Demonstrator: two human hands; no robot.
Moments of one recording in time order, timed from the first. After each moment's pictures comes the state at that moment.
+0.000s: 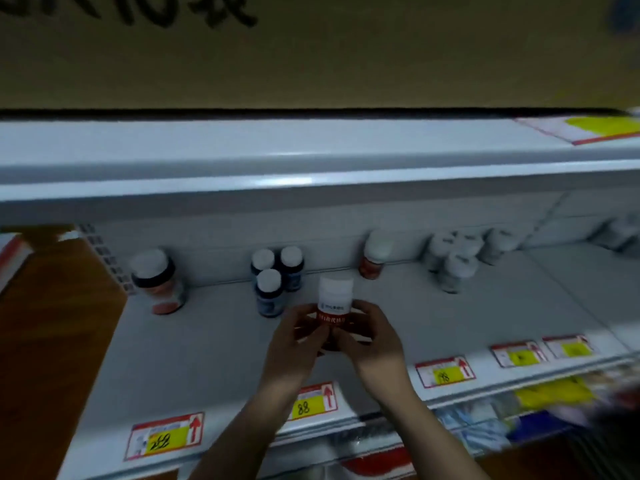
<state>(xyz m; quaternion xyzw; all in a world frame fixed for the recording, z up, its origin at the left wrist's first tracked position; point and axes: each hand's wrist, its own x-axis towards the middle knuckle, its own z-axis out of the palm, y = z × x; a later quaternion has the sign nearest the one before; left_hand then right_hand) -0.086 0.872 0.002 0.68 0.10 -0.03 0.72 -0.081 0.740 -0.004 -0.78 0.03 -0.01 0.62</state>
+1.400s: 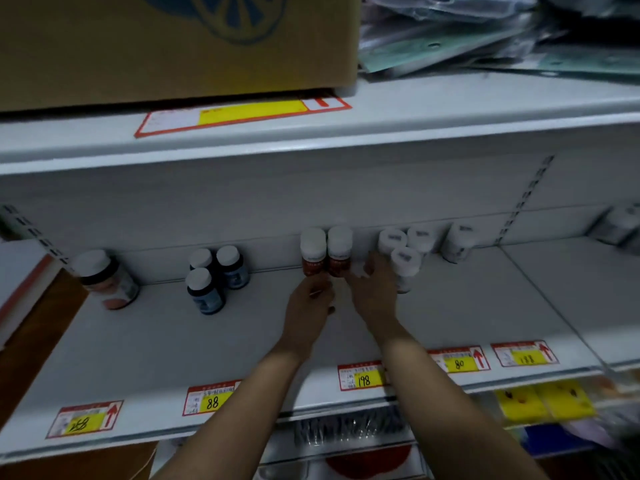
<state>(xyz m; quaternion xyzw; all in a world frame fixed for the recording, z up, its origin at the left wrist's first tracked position) -0.011 0.712 -0.003 0.68 0.15 0.01 0.71 0.037 0.606 -0.012 -0.82 0.09 -0.07 0.56</state>
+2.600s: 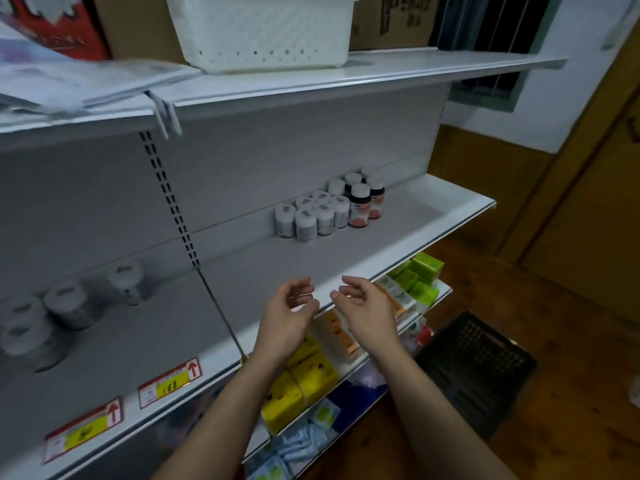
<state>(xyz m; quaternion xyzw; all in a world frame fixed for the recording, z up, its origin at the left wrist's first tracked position) -0.058 0.213 0.018 0.73 -0.09 -0.12 0.66 -0.106 0.080 0.012 -0.73 0.23 -0.15 0.62</state>
